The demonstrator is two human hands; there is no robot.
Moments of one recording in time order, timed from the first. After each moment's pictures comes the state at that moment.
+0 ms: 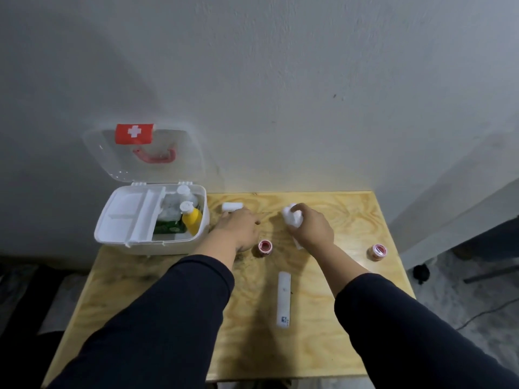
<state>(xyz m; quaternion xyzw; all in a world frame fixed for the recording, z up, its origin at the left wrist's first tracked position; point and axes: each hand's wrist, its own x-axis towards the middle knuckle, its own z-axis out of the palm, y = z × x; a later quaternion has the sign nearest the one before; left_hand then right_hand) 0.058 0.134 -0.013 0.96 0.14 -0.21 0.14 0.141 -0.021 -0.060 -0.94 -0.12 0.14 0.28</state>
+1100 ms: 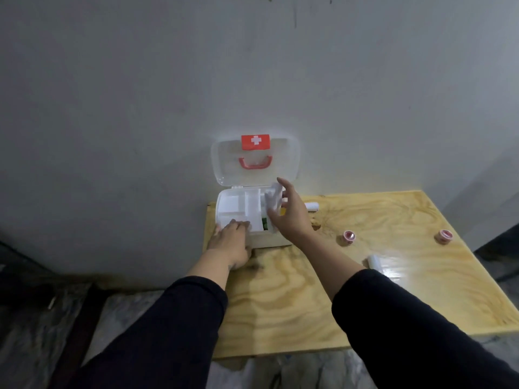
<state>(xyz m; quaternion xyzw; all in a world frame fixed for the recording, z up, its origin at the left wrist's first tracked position) -0.124 0.307 0.010 0.96 0.17 -0.16 0.15 -0.029 0.189 0.012 -0.85 -0.17 0.08 0.49</state>
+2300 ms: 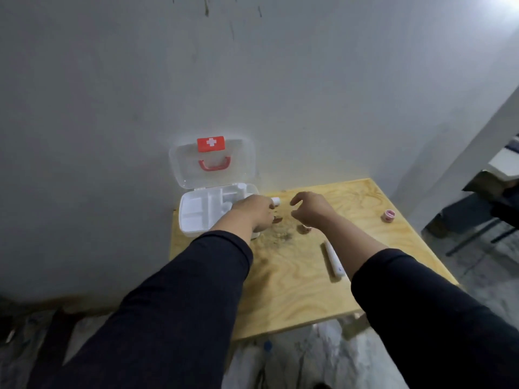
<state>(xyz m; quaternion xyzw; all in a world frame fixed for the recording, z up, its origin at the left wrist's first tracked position) -0.057 0.210 0.062 0.98 0.06 -0.14 0.15 -0.006 0.068 0.051 -0.95 -0.08 0.16 0.26</state>
